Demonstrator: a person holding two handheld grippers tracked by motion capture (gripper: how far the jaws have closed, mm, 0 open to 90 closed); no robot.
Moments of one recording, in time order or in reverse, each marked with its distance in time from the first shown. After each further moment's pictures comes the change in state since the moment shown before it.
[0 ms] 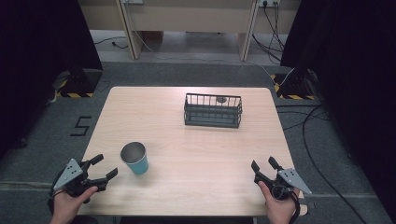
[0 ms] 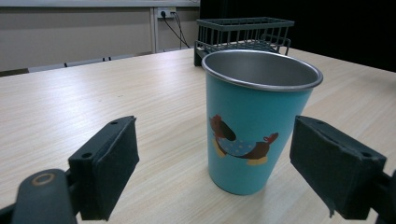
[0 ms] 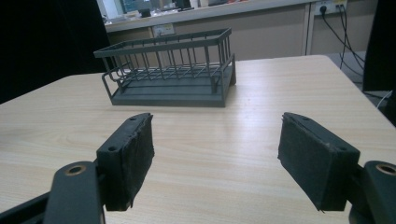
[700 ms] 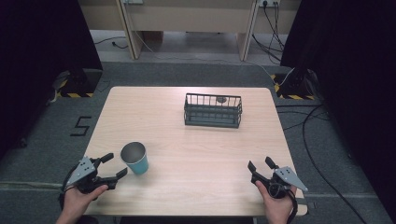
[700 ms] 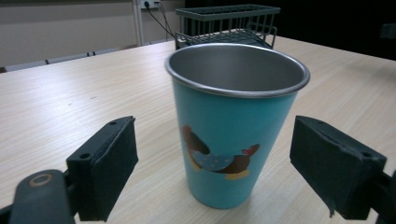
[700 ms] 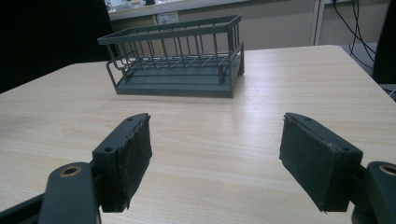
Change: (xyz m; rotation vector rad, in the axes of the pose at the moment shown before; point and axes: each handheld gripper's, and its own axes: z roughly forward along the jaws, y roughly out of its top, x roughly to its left) left arm -0.015 0.004 0.028 0.048 -0.063 0.038; right arm 0.004 0.000 0.006 0.038 0.017 -0.013
